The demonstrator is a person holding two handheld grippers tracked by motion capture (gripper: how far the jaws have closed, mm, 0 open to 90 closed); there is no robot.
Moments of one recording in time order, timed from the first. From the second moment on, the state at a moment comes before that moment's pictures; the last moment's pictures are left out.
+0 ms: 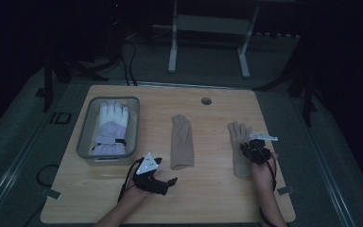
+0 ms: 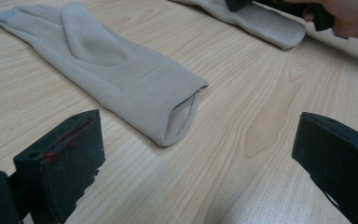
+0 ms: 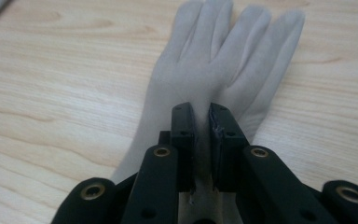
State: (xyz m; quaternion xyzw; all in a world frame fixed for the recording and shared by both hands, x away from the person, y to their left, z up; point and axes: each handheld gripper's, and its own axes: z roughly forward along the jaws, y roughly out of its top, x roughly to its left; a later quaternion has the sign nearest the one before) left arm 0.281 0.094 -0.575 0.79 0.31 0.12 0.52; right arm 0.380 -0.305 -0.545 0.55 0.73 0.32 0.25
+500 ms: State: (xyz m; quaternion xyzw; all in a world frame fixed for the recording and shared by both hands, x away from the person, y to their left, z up) left arm 0.281 0.094 -0.575 0.79 0.31 0.13 0.52; right arm 0.376 -0.286 -0.480 0.55 0.70 0.37 0.27
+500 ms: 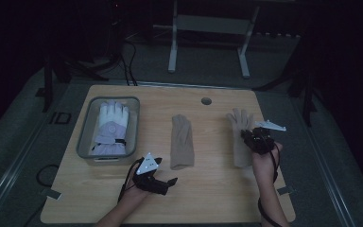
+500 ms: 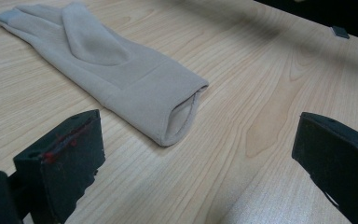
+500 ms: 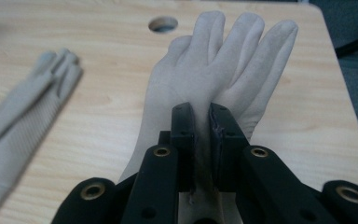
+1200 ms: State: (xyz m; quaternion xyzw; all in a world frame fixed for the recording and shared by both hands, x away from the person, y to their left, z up) left arm 0.281 0.093 -0.575 0.79 0.31 0.13 0.52; right arm 0.388 -0.207 -0.439 0.51 0.71 0.40 0.27
